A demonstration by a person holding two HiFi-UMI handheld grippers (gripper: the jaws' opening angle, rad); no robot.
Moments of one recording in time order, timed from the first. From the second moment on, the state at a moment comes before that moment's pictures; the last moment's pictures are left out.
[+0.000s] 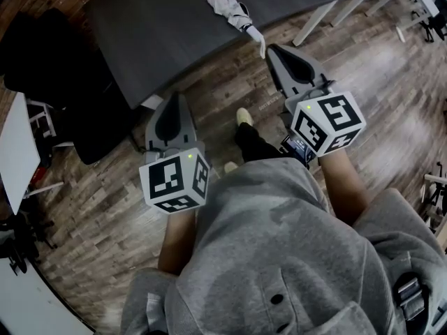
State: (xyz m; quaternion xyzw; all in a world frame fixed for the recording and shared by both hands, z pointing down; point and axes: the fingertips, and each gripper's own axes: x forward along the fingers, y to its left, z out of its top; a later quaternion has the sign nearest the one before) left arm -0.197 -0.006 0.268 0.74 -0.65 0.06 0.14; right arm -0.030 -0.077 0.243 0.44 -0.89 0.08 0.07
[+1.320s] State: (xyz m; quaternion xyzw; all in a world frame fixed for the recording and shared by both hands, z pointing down) left arm -0.182 -0.239 0.297 0.70 -0.68 0.11 0.17; right arm -0.007 -0.319 0.294 0.41 -0.90 0.13 0.09
